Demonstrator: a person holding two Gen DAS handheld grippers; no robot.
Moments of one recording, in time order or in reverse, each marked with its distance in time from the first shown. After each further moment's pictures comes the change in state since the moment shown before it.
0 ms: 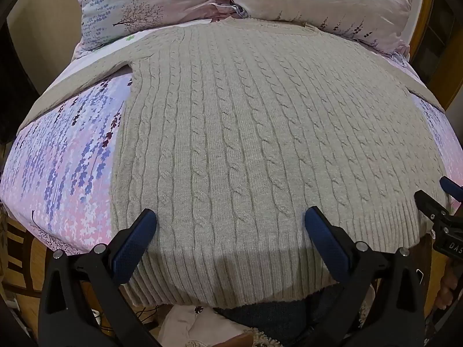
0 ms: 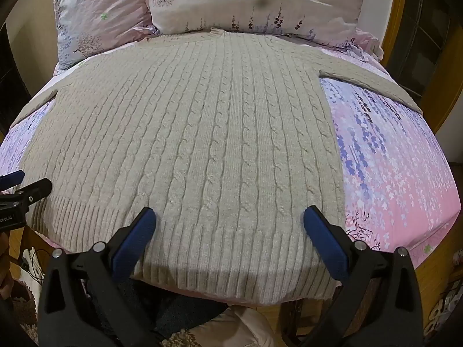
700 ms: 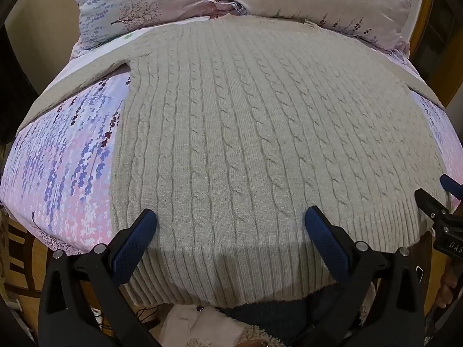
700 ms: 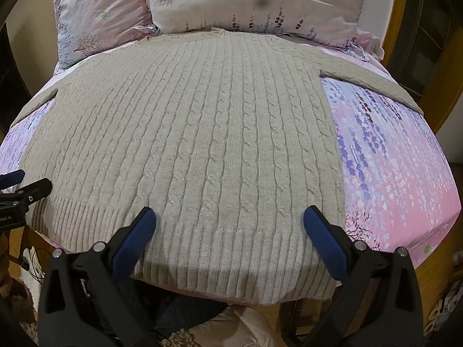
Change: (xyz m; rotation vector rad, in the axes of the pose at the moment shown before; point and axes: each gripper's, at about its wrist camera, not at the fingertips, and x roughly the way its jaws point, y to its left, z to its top) left arm 0.003 0.000 0.000 0.006 0.010 -0.001; right arm 0.000 0.000 0.001 0.001 0.003 0.002
